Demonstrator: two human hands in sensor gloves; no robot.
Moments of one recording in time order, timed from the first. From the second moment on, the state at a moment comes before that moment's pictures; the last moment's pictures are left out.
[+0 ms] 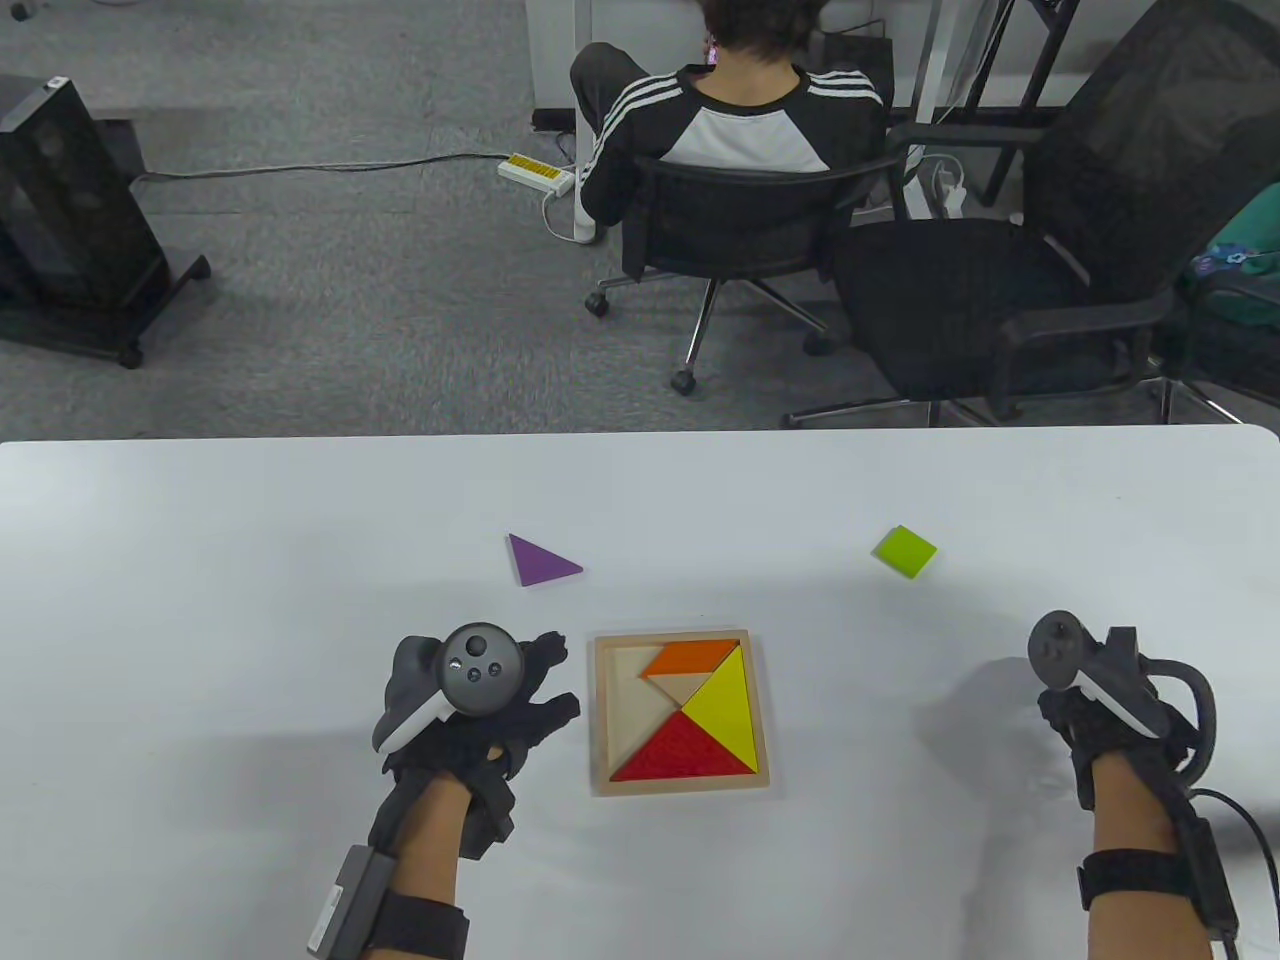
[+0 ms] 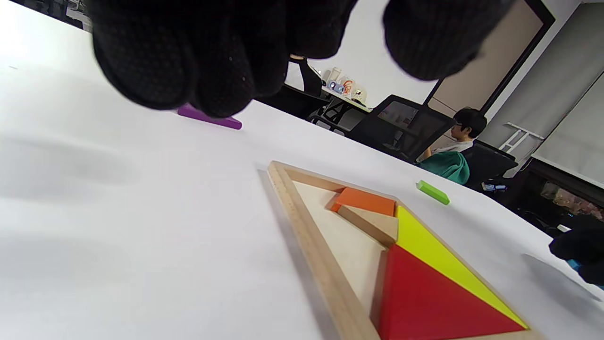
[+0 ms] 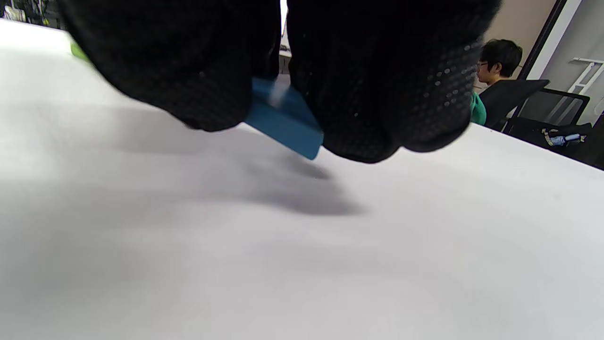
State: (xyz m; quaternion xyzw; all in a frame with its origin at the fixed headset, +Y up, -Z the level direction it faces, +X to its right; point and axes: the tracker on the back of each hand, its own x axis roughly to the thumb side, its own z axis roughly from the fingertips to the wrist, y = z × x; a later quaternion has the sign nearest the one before) left_hand -0.180 -0.701 -0.337 -0.10 -0.17 0.20 0.96; right_hand 0.364 -0.746 -0.348 0.17 -0.05 -0.98 0.06
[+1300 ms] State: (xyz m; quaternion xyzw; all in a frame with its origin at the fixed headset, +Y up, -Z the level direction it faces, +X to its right) left_hand -0.132 -0.686 -0.329 -0.04 -0.30 0.34 0.89; right_hand 0.196 -0.669 -0.284 -0.06 0.15 -0.93 -0.33
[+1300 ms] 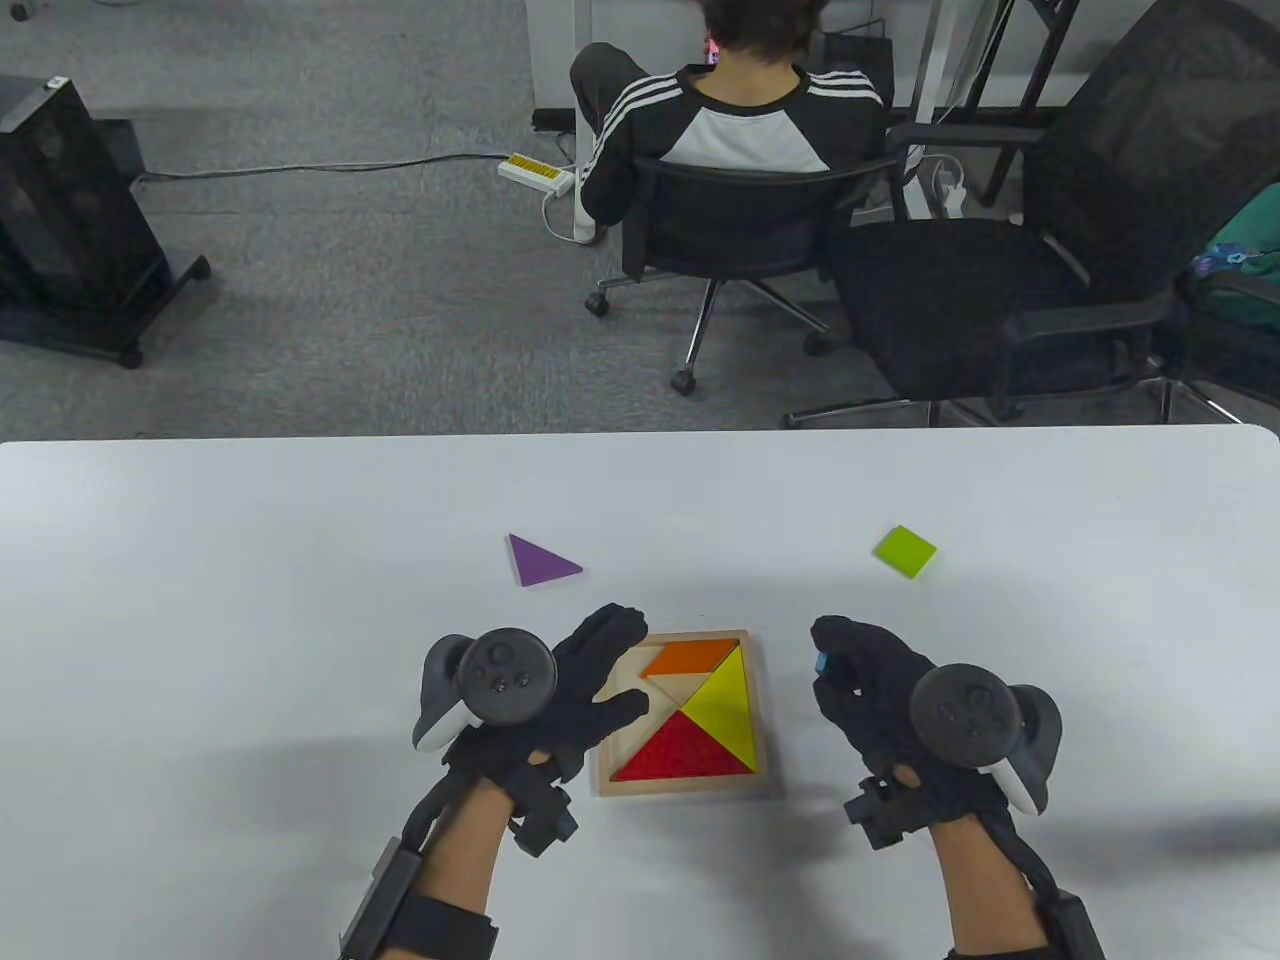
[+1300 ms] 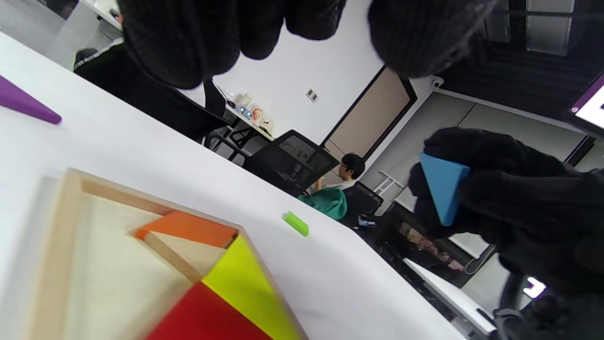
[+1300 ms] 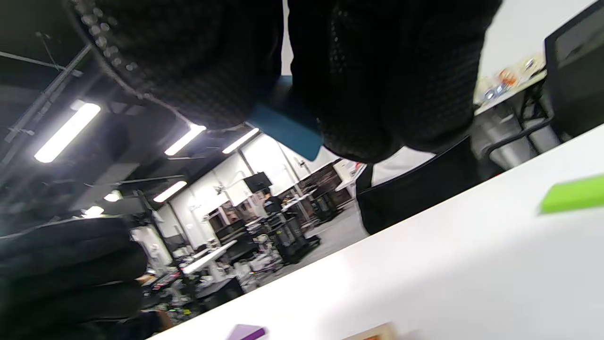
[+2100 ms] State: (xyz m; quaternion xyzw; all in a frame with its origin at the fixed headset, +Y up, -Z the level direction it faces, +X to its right) left_hand -0.090 -0.722 -0.320 -0.12 -0.36 0.46 0.80; right_hand 0.149 -0.715 -0.281 -0.19 -0.04 -0.82 -0.54
